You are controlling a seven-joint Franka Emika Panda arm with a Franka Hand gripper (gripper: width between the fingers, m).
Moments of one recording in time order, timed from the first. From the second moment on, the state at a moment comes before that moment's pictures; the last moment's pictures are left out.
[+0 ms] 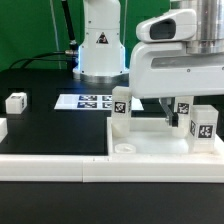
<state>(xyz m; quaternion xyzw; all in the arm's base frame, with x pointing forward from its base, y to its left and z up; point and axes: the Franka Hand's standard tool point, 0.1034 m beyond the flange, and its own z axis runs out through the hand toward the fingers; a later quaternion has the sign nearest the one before) 0.635 0.110 0.071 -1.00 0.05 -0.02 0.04</state>
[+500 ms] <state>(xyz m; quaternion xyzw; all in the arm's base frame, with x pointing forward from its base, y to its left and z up) 0.634 0.112 0.071 -0.98 0.19 -0.02 0.04</state>
